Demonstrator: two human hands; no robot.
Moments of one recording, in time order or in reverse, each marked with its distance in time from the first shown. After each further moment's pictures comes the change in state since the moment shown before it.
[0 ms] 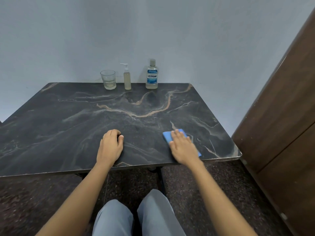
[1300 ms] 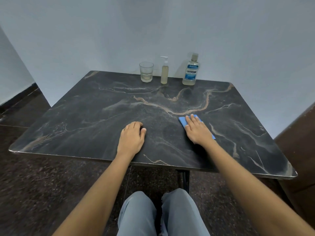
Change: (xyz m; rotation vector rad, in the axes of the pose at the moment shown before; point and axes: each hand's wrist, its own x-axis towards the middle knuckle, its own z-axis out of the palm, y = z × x) left_hand 0.011 -0.047 -0.030 0.141 -0.019 -0.034; right_hand 0.094 -0.067 0.008 -0.069 -0.115 -0.077
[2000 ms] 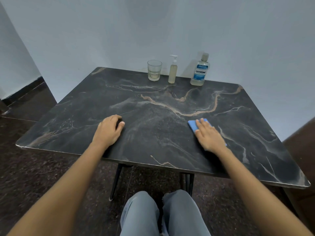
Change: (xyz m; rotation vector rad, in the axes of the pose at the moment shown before) left_hand 0.022 -0.088 -0.055 0.039 -0.045 -0.069; right_hand -0.014 0.007 -0.001 -0.021 0.045 -0.050
